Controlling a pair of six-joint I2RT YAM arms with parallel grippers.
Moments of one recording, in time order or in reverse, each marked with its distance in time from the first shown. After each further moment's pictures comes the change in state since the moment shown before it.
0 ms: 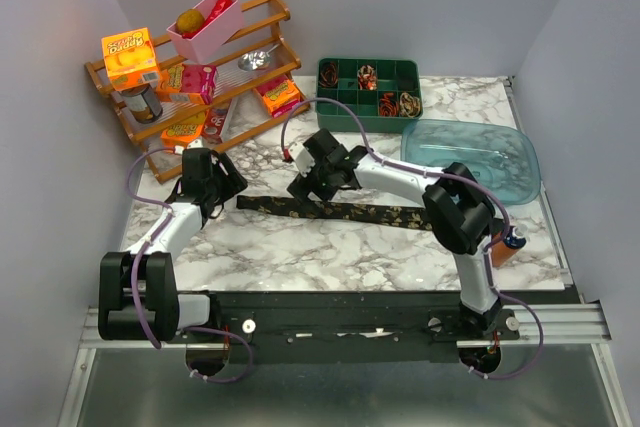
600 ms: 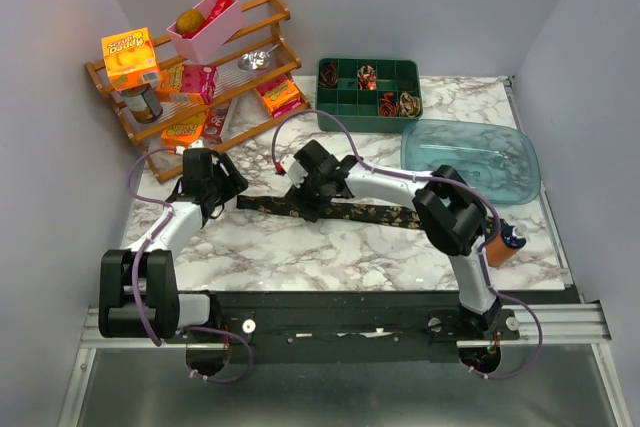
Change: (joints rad) left arm 0.000 0.013 0.000 0.003 0.013 0.000; right arm 0.054 0.040 -0.009 0.013 0.047 -0.018
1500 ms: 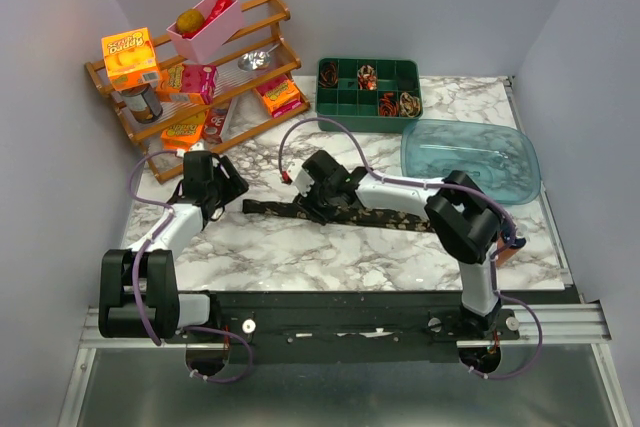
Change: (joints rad) left arm 0.000 0.000 -0.019 0.015 0.000 0.000; right arm 0.016 -0.094 -0.173 0.122 0.030 -0.023
